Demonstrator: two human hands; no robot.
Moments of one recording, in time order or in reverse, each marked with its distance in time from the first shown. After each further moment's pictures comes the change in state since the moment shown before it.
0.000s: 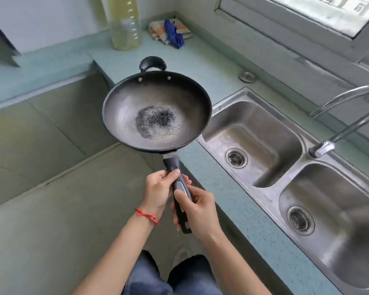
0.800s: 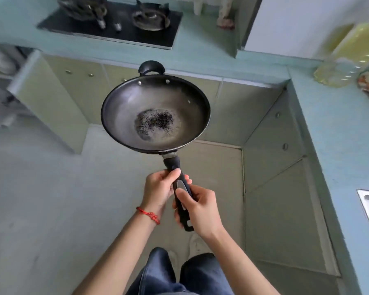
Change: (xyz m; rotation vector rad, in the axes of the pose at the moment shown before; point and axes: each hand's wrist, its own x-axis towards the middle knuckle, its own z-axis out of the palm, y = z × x) left_hand -0.149 0.049 -0.331 -0.420 0.663 0.246; right_hand -0.072 0.055 0.315 -0.345 -0.733 0.077
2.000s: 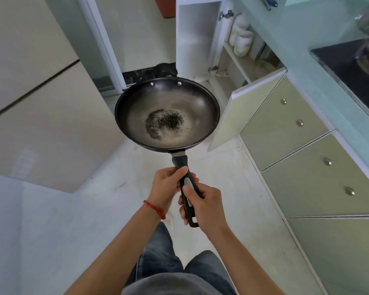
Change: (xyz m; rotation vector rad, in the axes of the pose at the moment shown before) left_hand 0.118 0.200 -0.367 -0.377 0.846 0.253; right_hand 0.232 -0.055 0.416 -0.468 -0.946 0.074
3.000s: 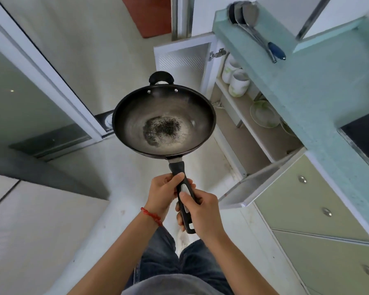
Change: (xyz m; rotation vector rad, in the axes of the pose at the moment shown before) left_hand 0.399 0.233 0.079 0.078 -0.057 -0.069; right_hand 0.419 -0.196 -0.028 0.038 0.050 0.049
